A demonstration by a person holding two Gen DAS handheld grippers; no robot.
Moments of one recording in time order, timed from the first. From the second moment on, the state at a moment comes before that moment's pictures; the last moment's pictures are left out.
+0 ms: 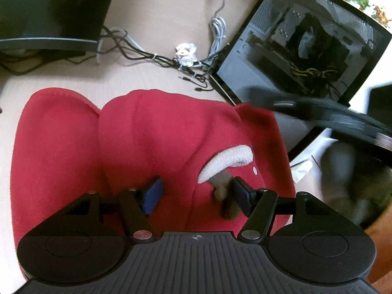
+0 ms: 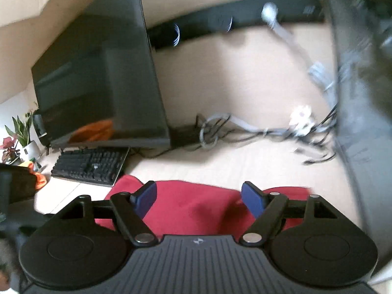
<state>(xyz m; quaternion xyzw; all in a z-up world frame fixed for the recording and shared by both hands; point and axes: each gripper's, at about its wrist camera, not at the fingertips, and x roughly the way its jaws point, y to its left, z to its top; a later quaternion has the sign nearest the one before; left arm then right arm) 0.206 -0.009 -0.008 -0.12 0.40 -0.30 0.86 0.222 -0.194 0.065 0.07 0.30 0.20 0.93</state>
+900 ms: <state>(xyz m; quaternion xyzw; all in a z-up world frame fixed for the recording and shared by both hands) 0.207 0.030 -0.033 -0.16 0.37 -0.38 0.83 0.229 -0.175 0.061 -0.01 0.33 0.03 0.94</state>
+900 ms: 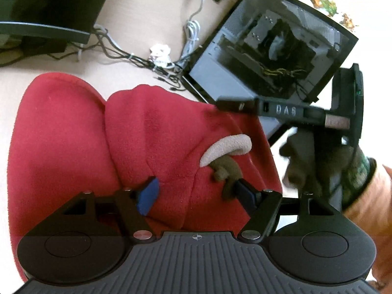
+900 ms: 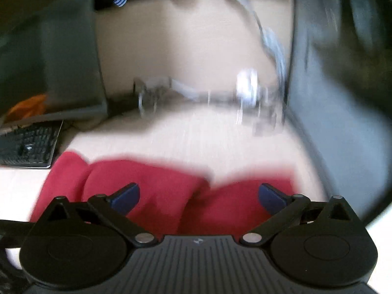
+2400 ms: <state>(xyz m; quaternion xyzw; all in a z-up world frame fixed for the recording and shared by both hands) 0.187 0.073 -0.031 -0.29 0.35 -0.06 0.89 0.165 -0.183 0.009 -0.18 0.33 0.25 0.89</state>
